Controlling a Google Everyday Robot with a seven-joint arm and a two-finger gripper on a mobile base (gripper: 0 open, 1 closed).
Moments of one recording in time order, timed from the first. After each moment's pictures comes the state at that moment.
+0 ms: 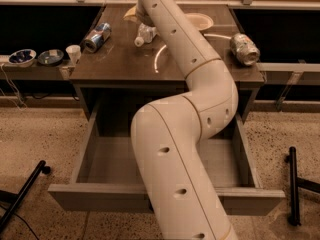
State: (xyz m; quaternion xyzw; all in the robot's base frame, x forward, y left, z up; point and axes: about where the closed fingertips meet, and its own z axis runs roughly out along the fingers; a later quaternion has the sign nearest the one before) arm 0.894 0.020 0.860 -0.93 0.23 -0.27 0.12
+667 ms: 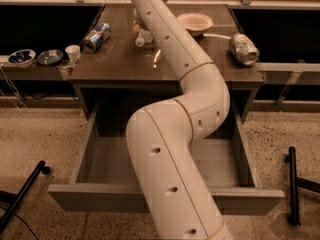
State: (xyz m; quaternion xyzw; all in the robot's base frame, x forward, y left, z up) arm 0.904 0.020 0.839 -0.92 0.25 -0.28 0.10
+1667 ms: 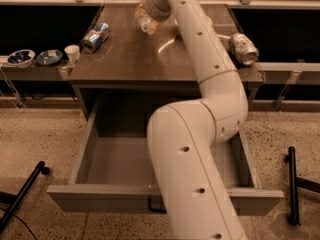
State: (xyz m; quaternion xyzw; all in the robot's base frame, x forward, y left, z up) arm 0.892 0.028 0.895 -0.88 0.29 -0.23 0.30
